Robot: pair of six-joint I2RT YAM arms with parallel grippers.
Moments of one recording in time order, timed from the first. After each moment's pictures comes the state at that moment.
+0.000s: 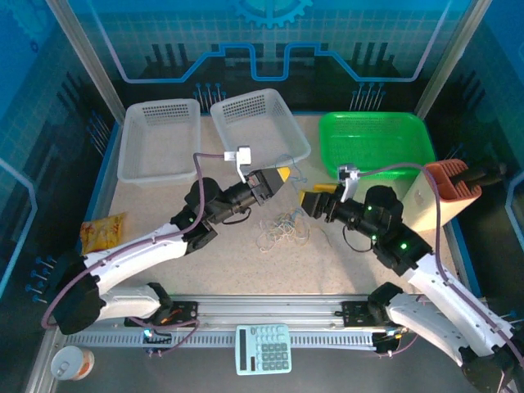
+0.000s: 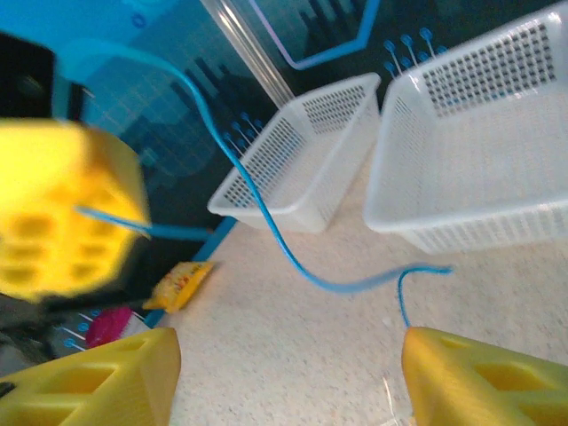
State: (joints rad) left arm -0.79 1.22 0.82 0.60 0.20 -0.96; right arm 0.58 0.75 0.70 -0.17 -0.23 0.55
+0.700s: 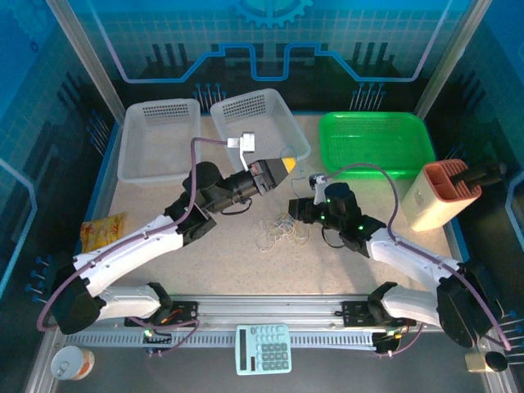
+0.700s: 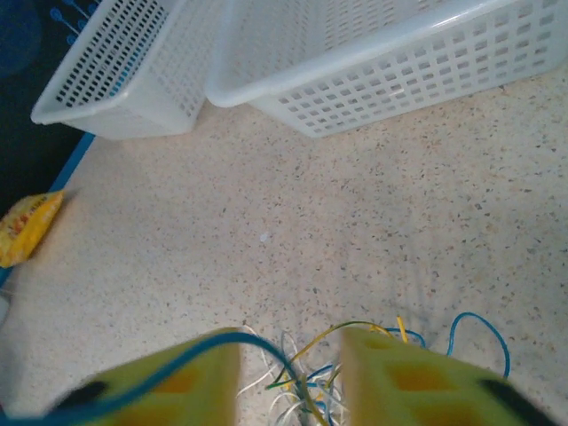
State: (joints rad) left arm -0.79 1.22 1.01 0.41 0.26 -1.01; right arm 0.58 1.17 0.59 0.07 -0.16 0.51
